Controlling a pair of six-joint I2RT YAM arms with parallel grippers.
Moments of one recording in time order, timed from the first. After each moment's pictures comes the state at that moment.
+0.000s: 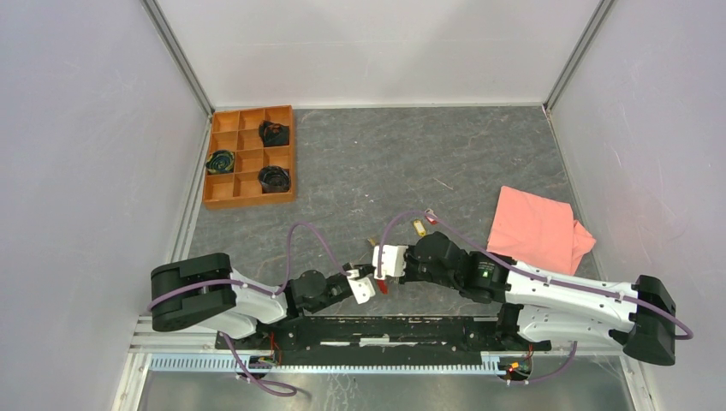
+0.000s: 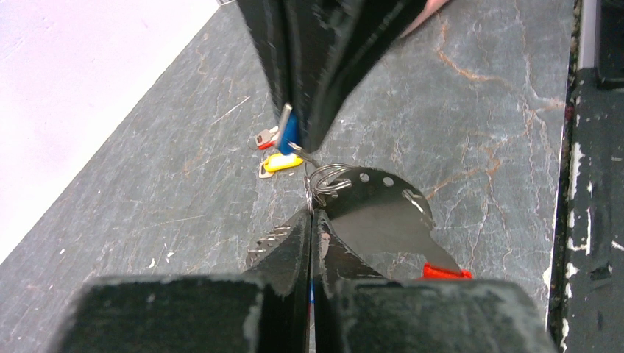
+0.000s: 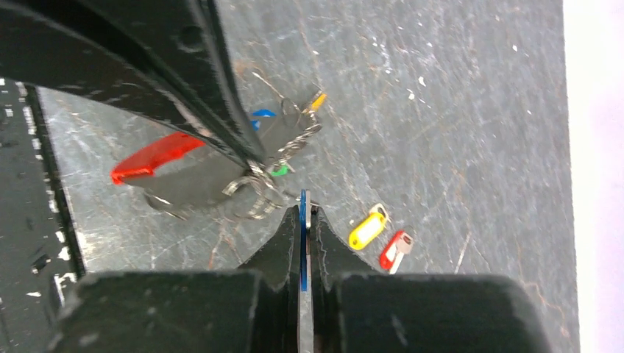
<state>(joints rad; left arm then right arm) -1.26 1.37 0.13 1.24 -0.16 0.44 1.18 0.99 0.67 -0.30 0.16 -0.52</state>
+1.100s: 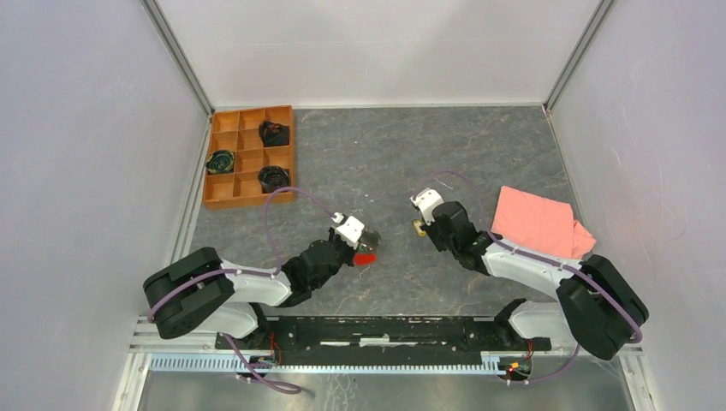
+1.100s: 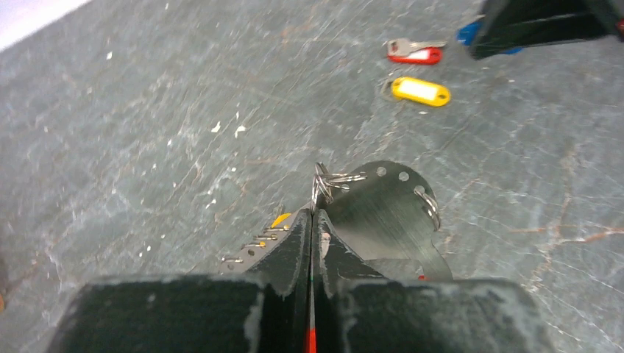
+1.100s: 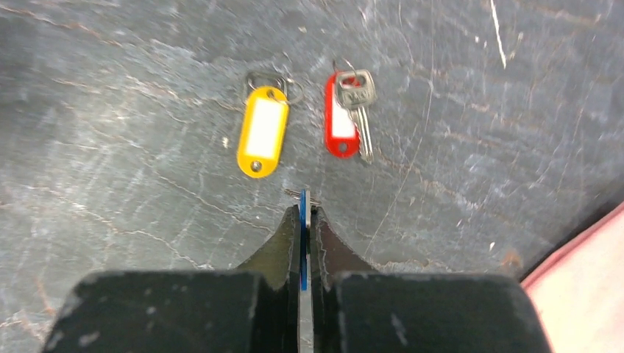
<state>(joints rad) -1.01 1.36 0.25 0.90 -0.37 0.05 0.68 1.26 0.53 -0.01 0.25 -0.13</state>
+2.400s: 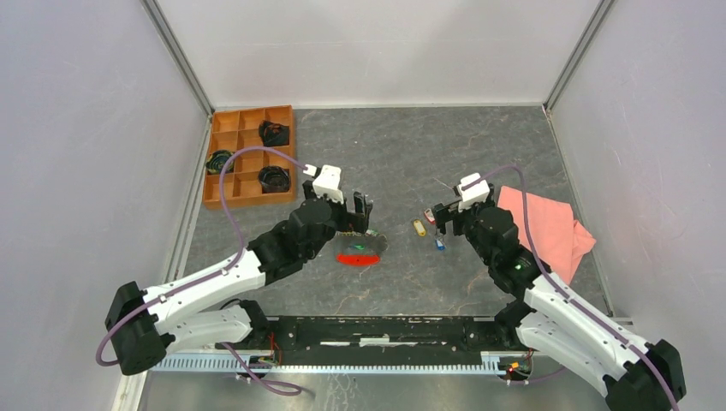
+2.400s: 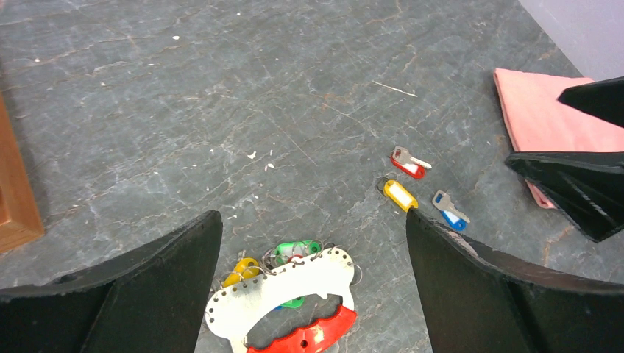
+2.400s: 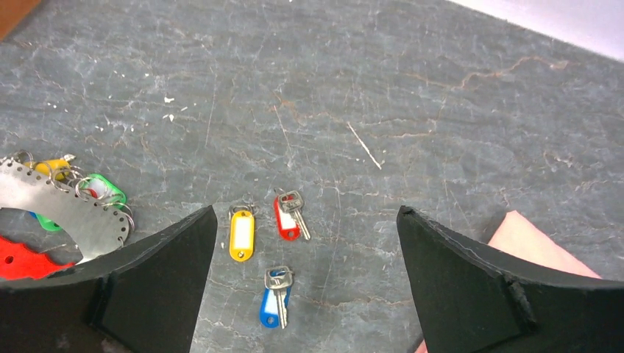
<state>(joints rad) -0.94 1.03 0.72 0.03 -0.47 -0.34 0.61 0.77 0.46 0.06 0.28 -0.04</state>
